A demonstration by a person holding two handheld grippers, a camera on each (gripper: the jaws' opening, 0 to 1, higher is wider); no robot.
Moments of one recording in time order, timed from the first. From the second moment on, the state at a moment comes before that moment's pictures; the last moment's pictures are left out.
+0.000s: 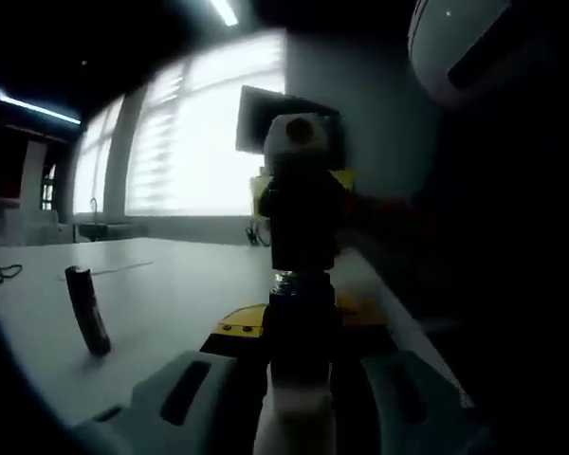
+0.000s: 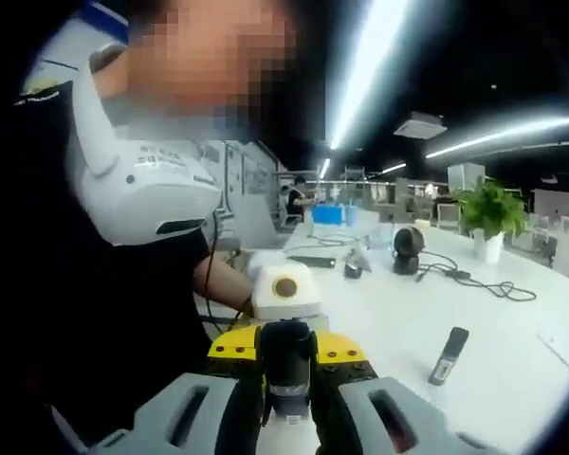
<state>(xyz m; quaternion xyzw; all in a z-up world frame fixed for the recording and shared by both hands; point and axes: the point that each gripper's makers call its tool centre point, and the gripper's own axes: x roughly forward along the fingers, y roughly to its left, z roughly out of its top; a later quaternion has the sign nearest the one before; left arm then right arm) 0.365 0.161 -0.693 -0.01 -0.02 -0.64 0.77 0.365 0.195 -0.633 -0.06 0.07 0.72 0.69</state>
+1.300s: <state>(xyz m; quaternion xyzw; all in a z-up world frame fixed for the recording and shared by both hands) 0.368 0.163 -0.695 -0.02 0.00 -0.64 0.77 0.368 0.178 -0.643 0.01 0.03 0.71 0.71</state>
